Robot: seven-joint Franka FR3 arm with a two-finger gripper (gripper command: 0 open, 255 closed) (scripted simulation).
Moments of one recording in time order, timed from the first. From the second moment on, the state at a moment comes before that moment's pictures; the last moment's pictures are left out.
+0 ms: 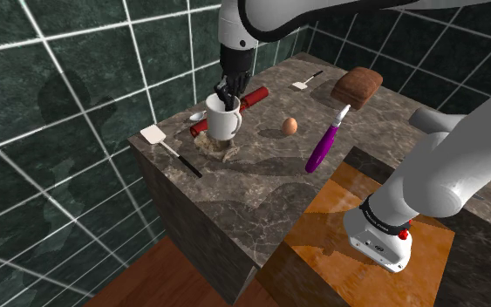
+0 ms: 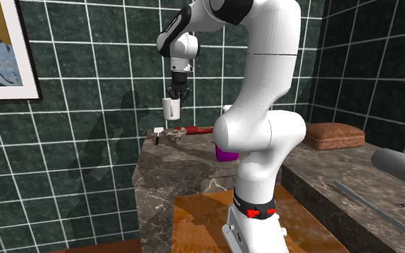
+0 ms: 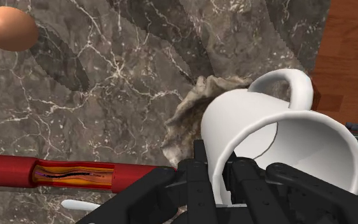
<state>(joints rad) 0.12 -0.10 0.28 -2.03 0.09 1.94 0.15</state>
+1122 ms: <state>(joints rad) 0.12 -0.07 0.28 -2.10 0.09 2.04 0.15</state>
